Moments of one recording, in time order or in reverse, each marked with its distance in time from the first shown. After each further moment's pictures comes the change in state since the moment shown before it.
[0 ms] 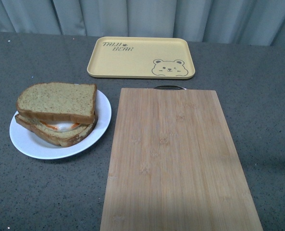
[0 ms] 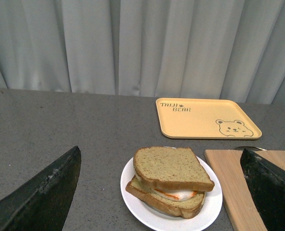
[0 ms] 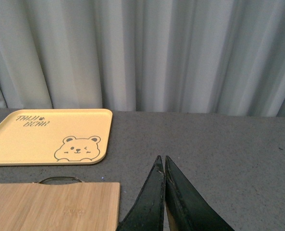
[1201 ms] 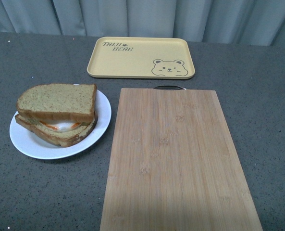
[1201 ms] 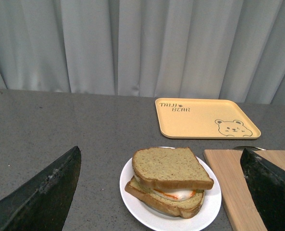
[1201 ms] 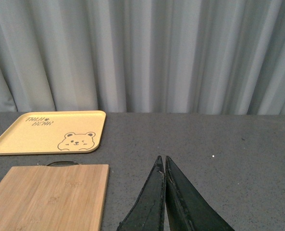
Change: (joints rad) left arm 0.000 0.000 0.000 0.000 0.000 0.000; right arm -0.208 -1.195 -0.195 -0.974 -0.198 0.000
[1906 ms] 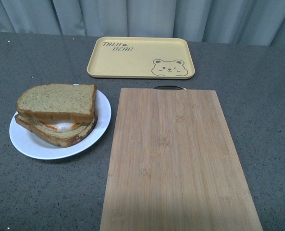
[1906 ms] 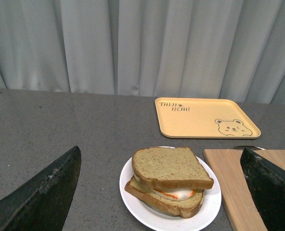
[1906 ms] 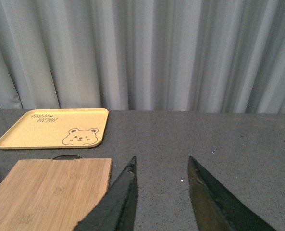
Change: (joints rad) left arm 0.000 0.000 0.000 0.000 0.000 0.000; right arm 0.000 -0.333 0.000 -0.338 -0.003 -0.003
